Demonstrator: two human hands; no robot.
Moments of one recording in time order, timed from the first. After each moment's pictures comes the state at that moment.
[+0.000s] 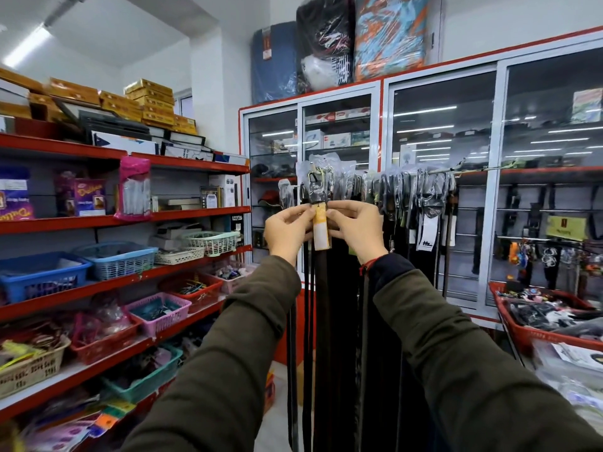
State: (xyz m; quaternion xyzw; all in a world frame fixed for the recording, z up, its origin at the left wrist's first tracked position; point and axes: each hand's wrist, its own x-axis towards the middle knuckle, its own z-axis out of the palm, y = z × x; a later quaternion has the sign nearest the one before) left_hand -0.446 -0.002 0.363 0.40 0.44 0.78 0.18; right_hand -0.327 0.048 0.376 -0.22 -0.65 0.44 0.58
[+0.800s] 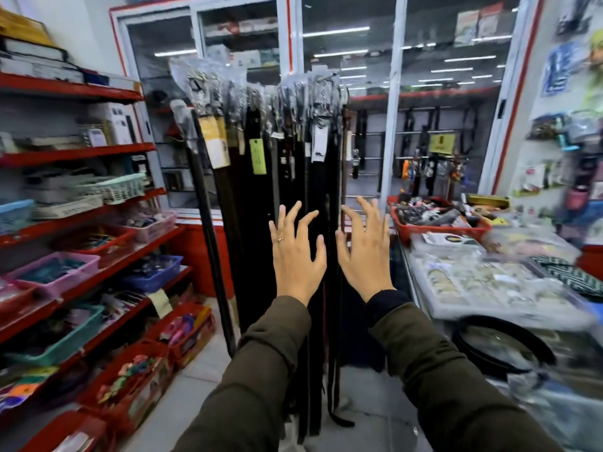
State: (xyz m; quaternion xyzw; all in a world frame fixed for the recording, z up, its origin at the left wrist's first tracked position) left_hand -0.266 -0.005 0.174 0.63 0.56 0.52 -0.15; right_hand -0.136 0.030 0.180 -0.47 -0.73 -0.08 0.49
